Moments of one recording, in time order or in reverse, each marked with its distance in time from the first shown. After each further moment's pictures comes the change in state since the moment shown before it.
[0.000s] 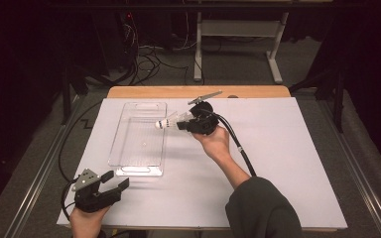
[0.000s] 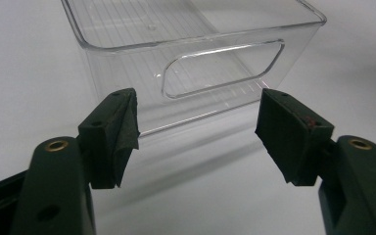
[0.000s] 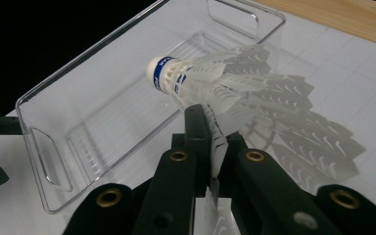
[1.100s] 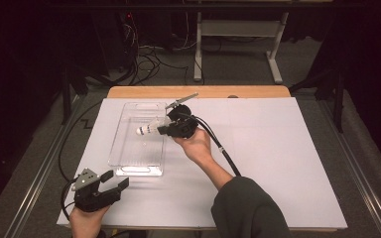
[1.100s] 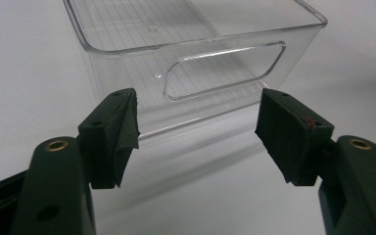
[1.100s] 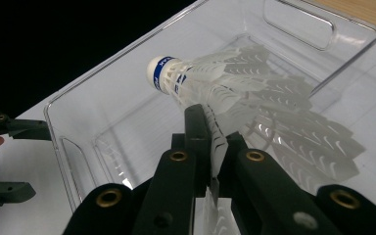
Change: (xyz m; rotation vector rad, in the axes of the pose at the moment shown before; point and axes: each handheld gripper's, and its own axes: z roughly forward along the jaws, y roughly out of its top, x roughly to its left) left arm 0.001 0.001 -0.001 0.000 0.002 0.004; right arm 0.040 0.015 0.035 0.042 0.048 -0.059
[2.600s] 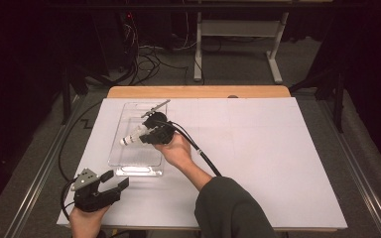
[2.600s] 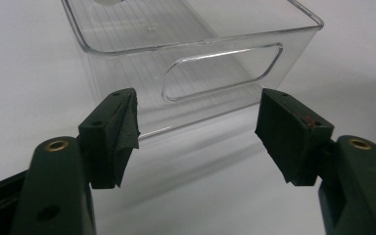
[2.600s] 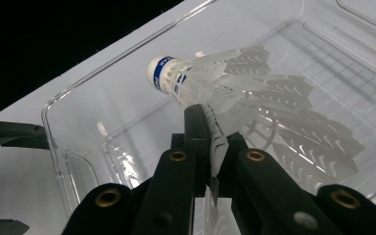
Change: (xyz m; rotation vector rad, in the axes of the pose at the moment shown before) left arm 0.000 0.000 0.000 -0.010 -0.009 -0.009; right arm 0.033 0.011 0.055 0.095 0.017 -0.052
